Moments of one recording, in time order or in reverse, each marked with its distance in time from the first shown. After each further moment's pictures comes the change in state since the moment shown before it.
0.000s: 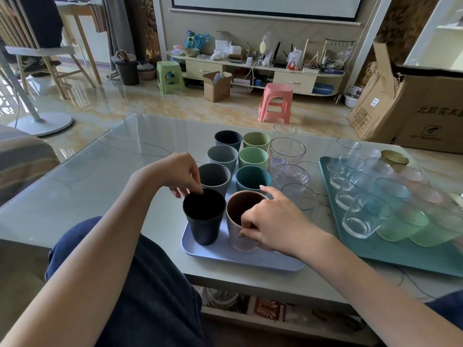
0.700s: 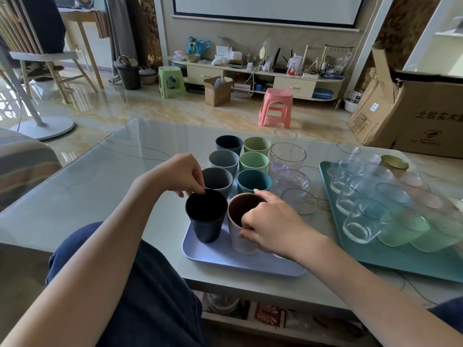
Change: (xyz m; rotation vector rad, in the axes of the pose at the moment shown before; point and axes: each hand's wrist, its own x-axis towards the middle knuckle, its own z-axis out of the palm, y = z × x) left_hand 0.002 -0.002 0.001 -0.002 0.103 0.099; right_hand 0.008 -0.001 0.000 -0.025 -0.034 0.033
